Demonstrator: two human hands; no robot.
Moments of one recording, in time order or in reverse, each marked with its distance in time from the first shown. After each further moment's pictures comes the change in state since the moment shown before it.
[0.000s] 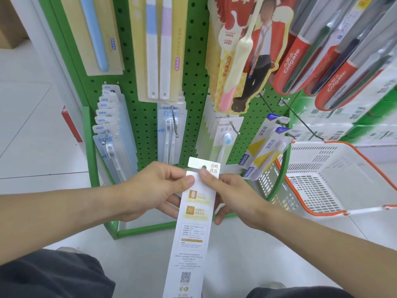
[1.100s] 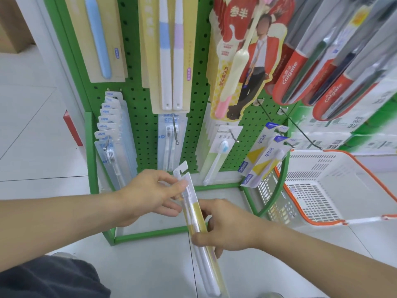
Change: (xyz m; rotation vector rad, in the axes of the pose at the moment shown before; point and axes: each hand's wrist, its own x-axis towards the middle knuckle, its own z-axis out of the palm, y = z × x) left_hand 0.010 -0.010 -0.004 -0.031 0.297 -0.104; right_hand -0.008 0.008 0.006 -0.563 -0.247 -0.084
